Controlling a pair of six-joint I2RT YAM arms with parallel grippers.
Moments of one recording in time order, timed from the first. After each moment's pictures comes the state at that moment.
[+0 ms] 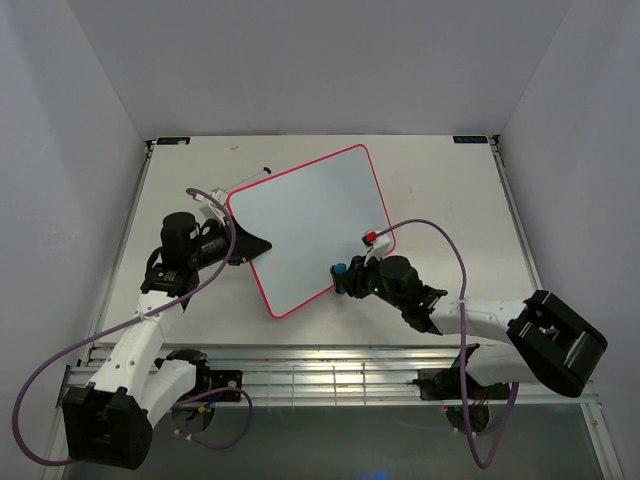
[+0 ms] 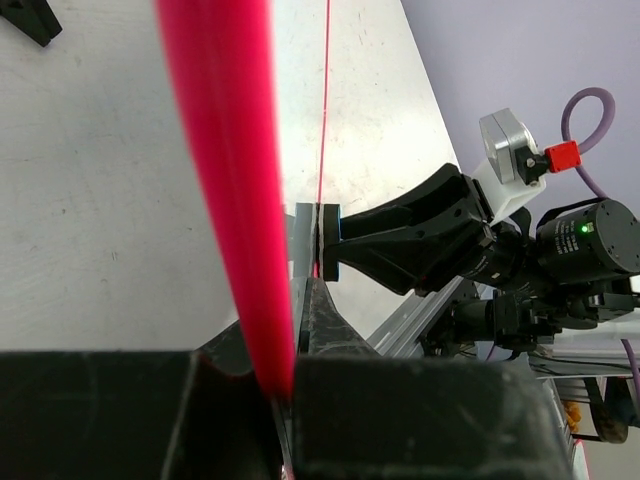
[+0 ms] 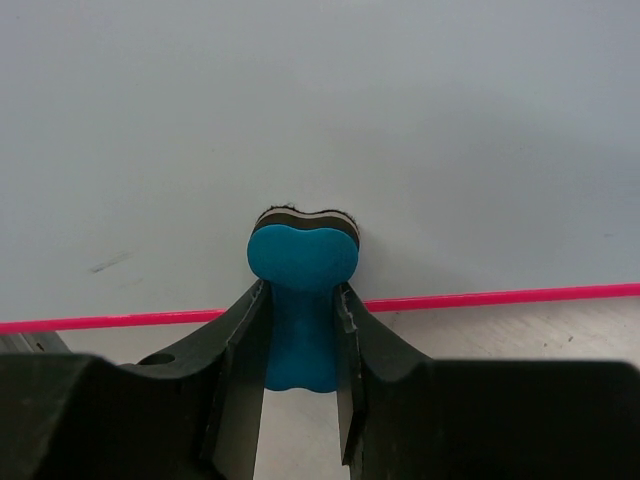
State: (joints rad) left arm -0.16 0.93 0.65 -0.13 0.68 -0.53; right arm 0.88 1.29 0.38 0.56 0.04 0.39
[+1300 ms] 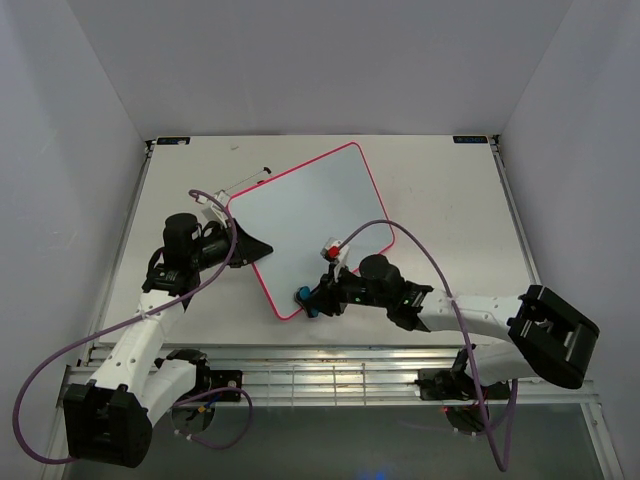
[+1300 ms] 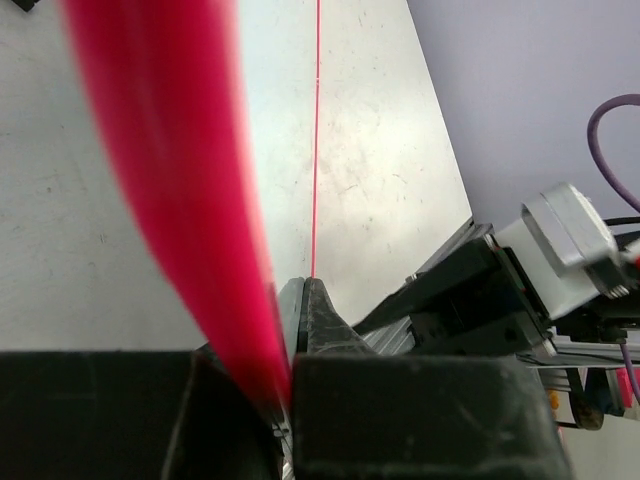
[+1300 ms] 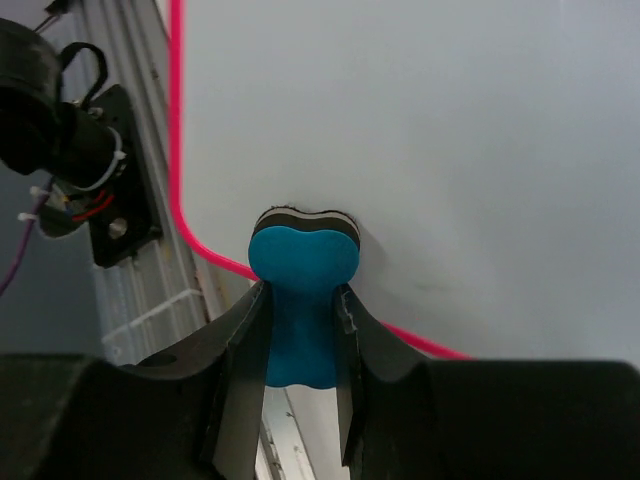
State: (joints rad) left arm -0.16 0.94 0.64 -0.14 0.70 -0.54; right arm 1.00 1.31 0.52 0.48 -0.29 0.28
